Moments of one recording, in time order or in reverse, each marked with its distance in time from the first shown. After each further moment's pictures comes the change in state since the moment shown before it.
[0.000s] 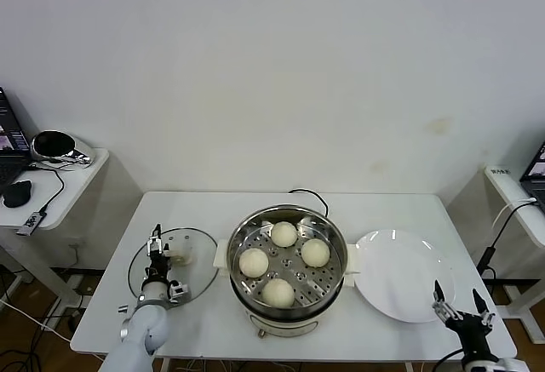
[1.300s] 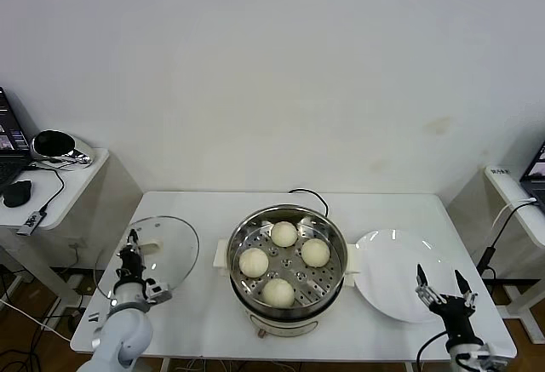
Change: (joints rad) left arm 0.172 0.065 -0.108 -0.398 -0.010 0.182 0.186; right arm 0.060 -0.010 -0.066 0.038 -0.033 -0.008 -0.005
